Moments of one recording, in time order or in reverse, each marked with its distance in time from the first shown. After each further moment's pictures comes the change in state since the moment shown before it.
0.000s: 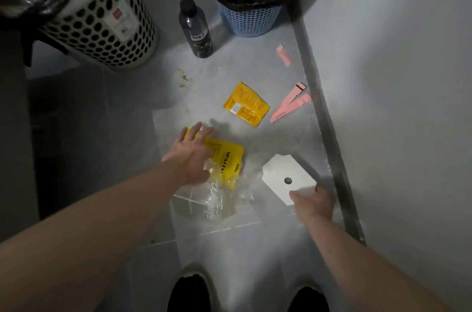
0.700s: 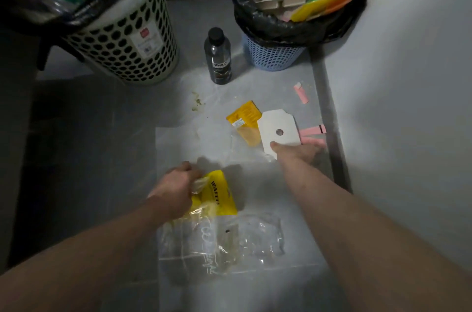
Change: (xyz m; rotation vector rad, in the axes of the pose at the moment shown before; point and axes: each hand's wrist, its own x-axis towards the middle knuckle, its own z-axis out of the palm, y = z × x) left_hand -0.004 -0.036 0.038 -0.450 0.152 -0.261; right_hand 0.042 -0.210 0.061 0.152 0.109 -0.059
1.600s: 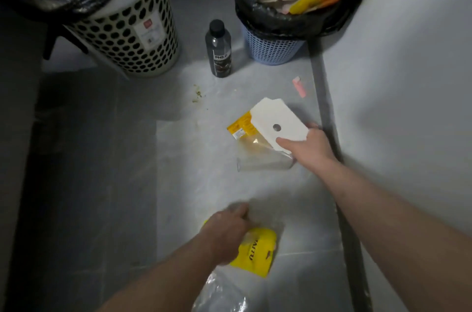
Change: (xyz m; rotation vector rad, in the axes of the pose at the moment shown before) left_hand -0.053 0.098 0.080 0.198 -0.380 0.284; right_hand 0.011 0.006 -0.064 -0.244 -0.330 -0.516
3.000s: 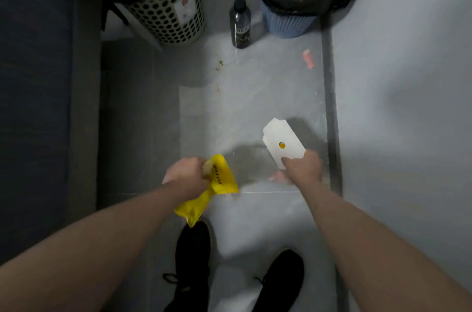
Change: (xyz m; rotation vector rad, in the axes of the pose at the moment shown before) left_hand -0.151 -0.021 -0.056 -0.326 0.158 -0.583; right_hand -0.163 0.031 0.009 -0.093 0.045 0.307
